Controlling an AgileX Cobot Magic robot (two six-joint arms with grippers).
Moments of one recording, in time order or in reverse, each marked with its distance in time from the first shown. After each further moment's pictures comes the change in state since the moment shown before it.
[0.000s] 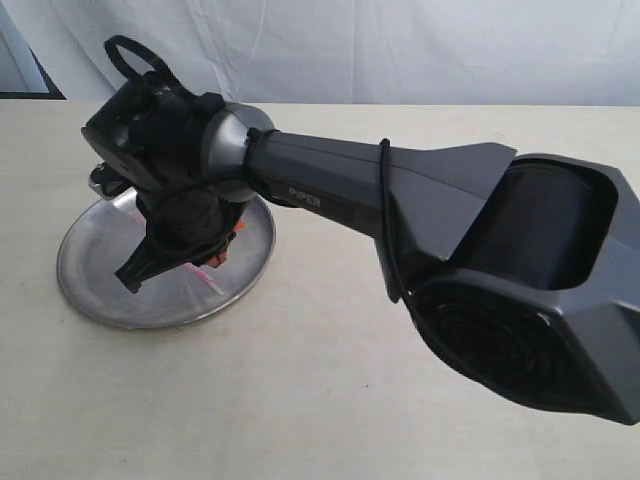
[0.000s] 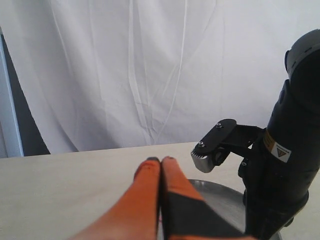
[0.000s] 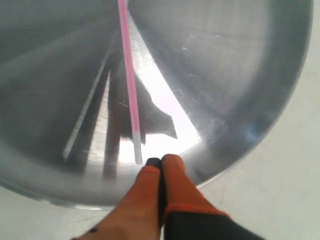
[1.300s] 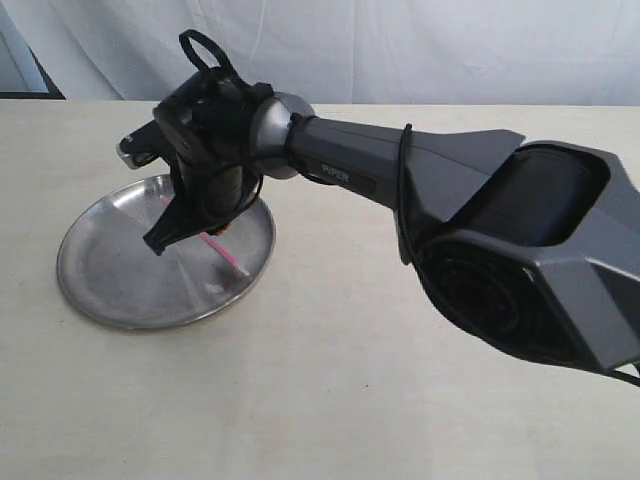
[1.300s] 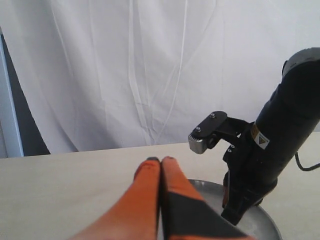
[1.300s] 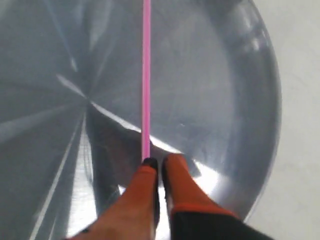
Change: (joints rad) left arm 0.000 0.000 0.000 0.000 0.000 0.000; right arm -0.115 0.045 0.000 0.064 -0.247 -0.155
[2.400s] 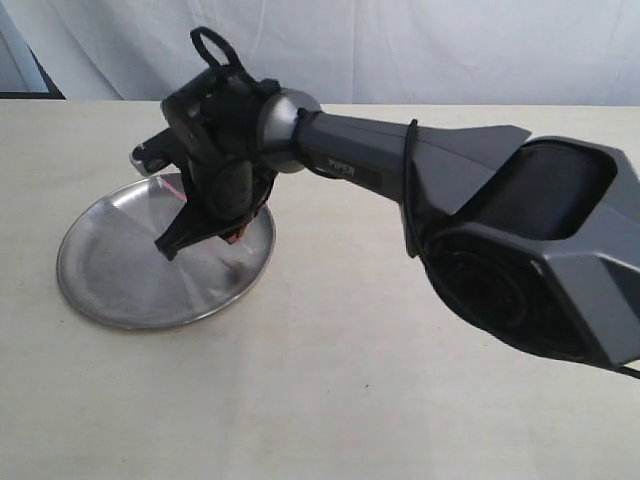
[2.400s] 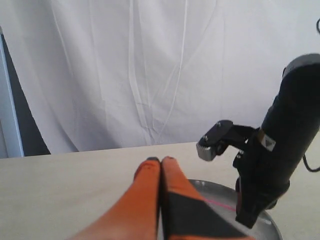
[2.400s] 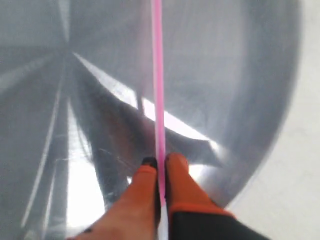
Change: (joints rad) left arm 0.000 0.000 0.000 0.000 0.000 0.000; right arm -0.016 -0.007 0.004 0.041 0.091 -0.038
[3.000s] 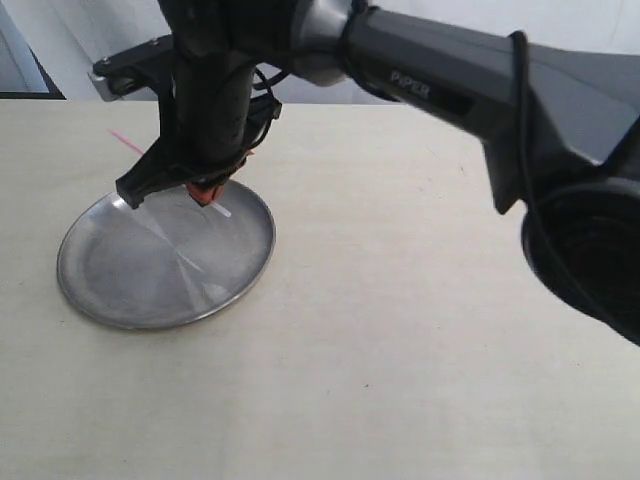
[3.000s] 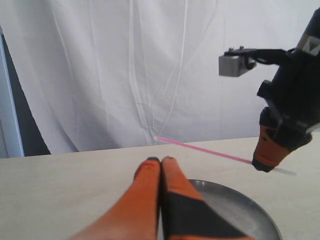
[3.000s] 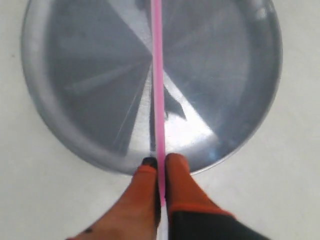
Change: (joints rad) left arm 0.000 0.000 0.000 0.000 0.000 0.000; right arm 0.000 -0.222 0.005 0.191 0.149 -0.116
